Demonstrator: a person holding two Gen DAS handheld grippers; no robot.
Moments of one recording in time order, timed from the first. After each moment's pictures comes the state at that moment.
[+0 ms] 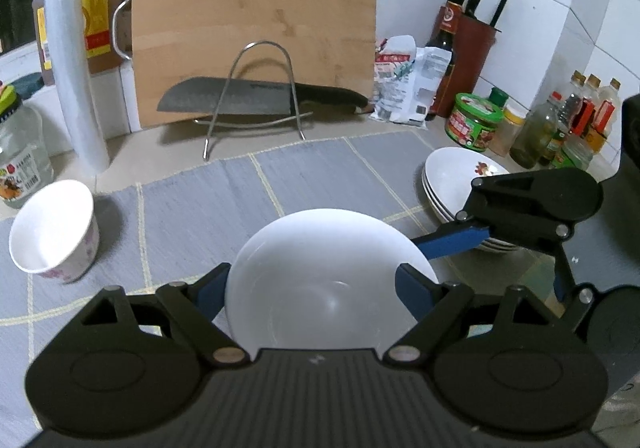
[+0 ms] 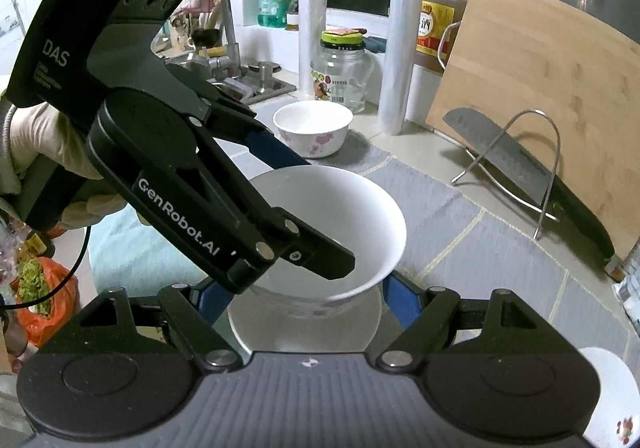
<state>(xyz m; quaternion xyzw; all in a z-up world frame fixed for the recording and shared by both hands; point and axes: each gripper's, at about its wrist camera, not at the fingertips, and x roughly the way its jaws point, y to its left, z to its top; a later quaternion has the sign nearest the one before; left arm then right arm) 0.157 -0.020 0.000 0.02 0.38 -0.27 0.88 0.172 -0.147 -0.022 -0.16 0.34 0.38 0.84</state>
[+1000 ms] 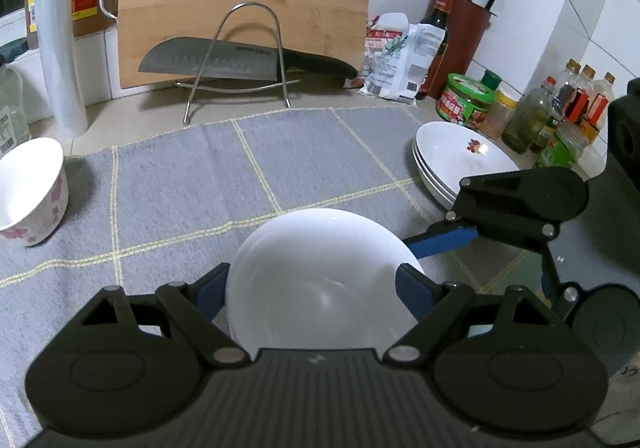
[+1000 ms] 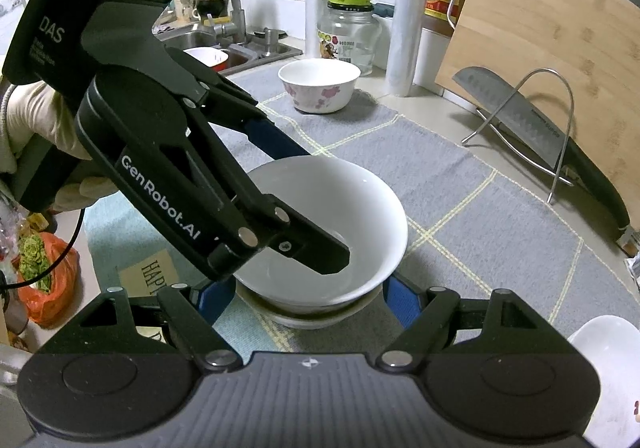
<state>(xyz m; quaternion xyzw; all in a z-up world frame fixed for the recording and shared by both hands) 0.150 -0.026 -0.028 0.00 0.40 -0.28 0.87 0.170 -0.151 -0.047 -0.18 0.37 0.39 0.83</state>
